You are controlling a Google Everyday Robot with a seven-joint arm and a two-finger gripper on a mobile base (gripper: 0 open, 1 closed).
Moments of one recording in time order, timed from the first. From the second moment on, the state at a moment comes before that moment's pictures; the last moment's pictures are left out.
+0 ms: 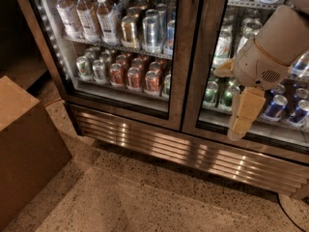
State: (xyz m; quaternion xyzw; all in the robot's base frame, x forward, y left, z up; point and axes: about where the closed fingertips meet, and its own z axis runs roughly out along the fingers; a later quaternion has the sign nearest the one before) arm 0.471 -0.163 0.888 -0.67 0.72 0.11 0.15
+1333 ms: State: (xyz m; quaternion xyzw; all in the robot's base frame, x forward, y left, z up) arm 0.456 -0.145 0.895 -0.63 0.71 0.16 0.27
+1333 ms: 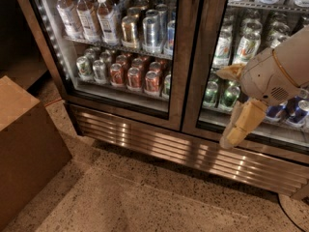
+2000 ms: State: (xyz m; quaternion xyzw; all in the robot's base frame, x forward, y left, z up) arm 0.453 -0.142 0.893 -0.61 0.72 0.14 0.30
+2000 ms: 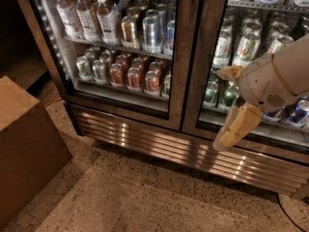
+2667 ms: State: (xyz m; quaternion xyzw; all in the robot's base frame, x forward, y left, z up) arm 0.430 -0.072 0.877 -0.67 0.69 0.11 0.25
